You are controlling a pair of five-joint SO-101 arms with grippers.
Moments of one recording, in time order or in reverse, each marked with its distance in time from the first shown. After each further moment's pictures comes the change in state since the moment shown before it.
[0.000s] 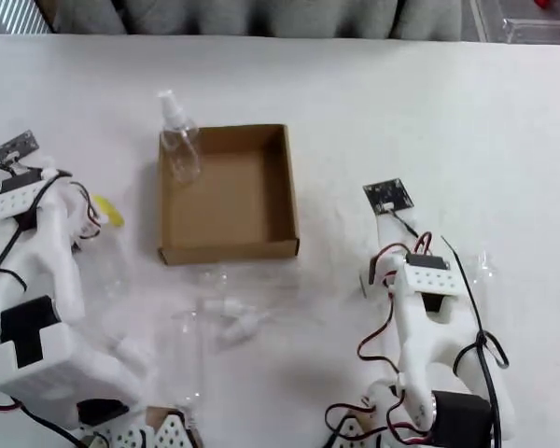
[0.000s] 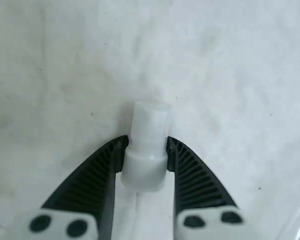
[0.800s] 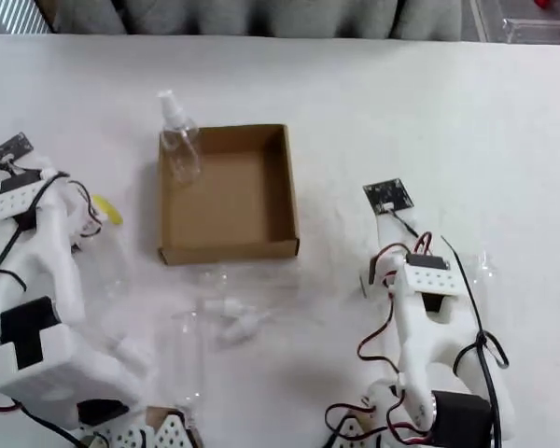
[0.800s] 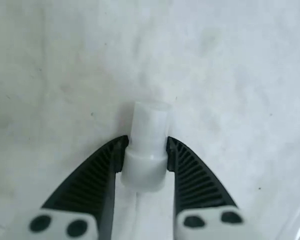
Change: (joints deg) left arm 0.0 -0.4 0.1 0.0 4.0; right arm 0.0 0.0 0.0 0.0 0.0
